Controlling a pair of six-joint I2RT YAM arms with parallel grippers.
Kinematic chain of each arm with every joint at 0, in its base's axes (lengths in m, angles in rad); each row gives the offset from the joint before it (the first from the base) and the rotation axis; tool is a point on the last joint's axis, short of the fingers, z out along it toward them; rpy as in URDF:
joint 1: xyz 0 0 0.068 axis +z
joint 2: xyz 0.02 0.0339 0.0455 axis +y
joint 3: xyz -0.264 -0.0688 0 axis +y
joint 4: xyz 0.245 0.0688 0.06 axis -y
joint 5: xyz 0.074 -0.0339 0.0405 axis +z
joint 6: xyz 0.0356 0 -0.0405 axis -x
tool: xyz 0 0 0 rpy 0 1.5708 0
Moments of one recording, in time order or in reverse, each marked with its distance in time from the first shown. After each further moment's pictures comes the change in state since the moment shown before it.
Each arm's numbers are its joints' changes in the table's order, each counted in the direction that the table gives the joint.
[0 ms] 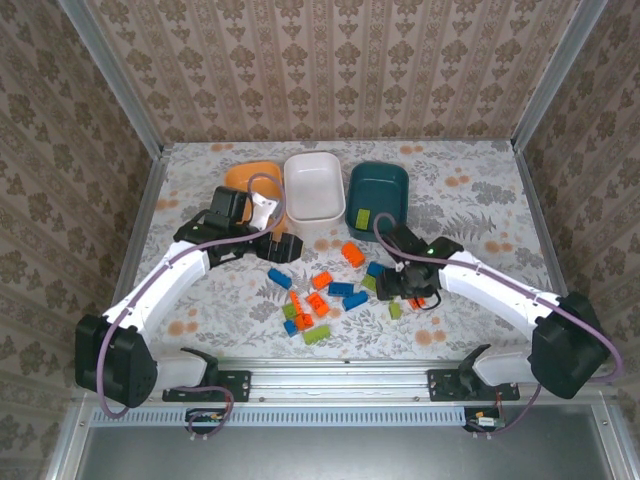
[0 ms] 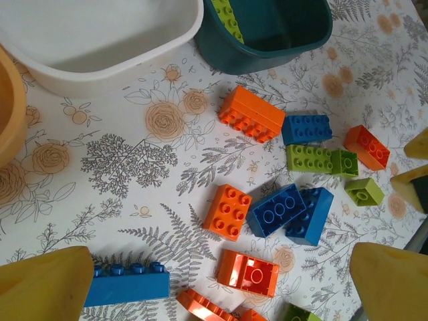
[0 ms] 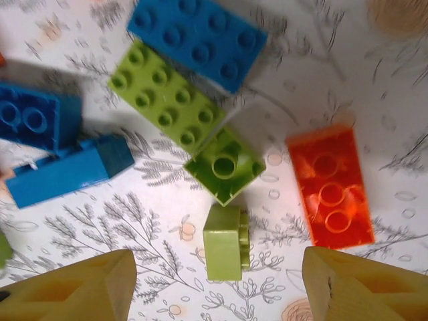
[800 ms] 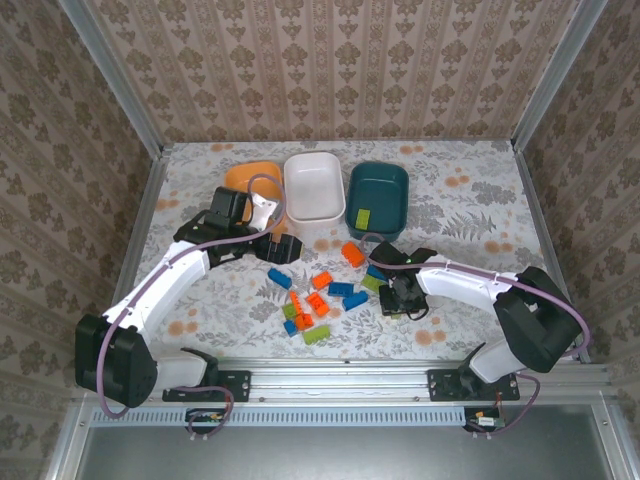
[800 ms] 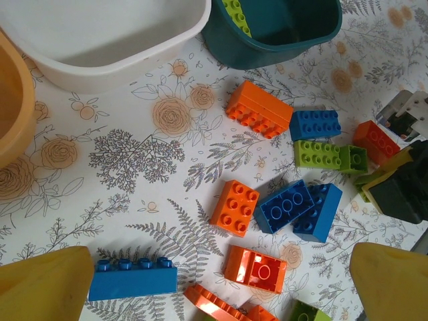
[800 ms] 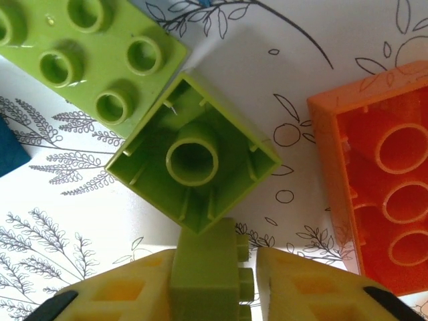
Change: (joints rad) left arm 0.000 0.000 0.000 -0.013 0.019 -0.014; right arm 0.051 0.167 0.085 0.100 -0.015 -0.070
